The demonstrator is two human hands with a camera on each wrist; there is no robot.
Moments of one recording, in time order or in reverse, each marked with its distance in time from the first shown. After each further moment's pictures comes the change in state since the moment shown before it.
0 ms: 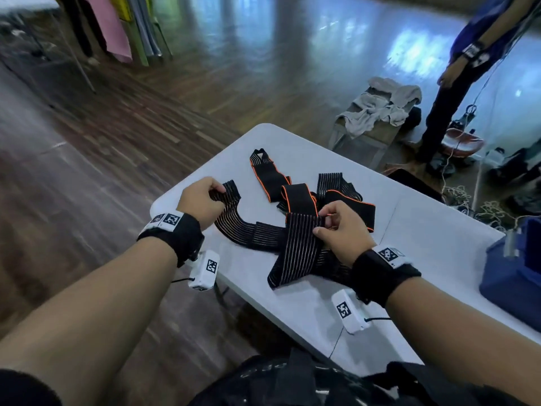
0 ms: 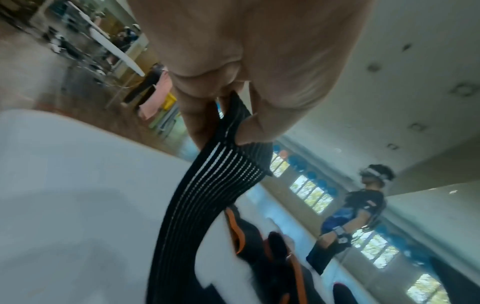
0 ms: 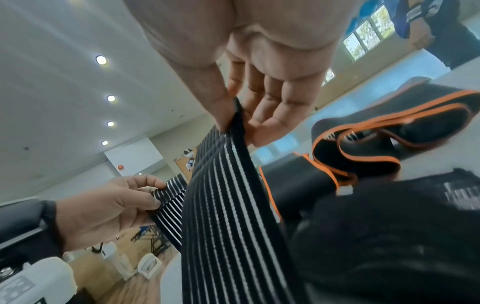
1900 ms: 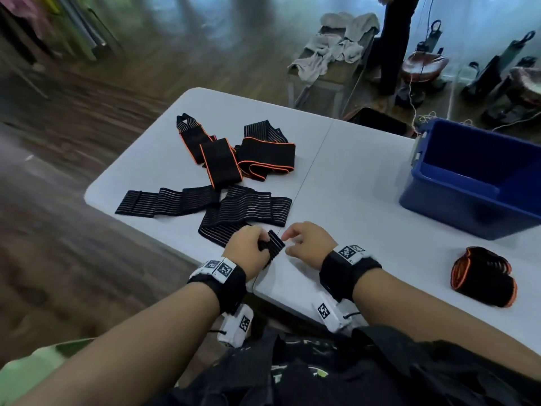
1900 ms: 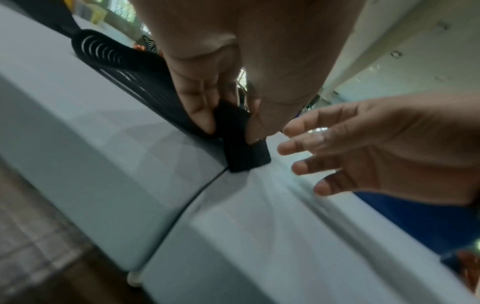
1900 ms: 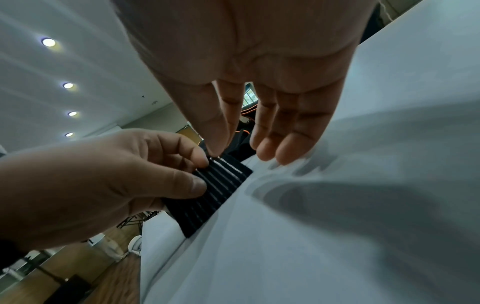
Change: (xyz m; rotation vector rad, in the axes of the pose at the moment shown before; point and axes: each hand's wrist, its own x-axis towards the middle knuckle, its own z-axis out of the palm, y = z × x) left_hand -0.205 0.108 0.220 0.278 -0.425 0.142; right_hand -0.115 0.150 -0.066 -0.190 -0.269 0.180
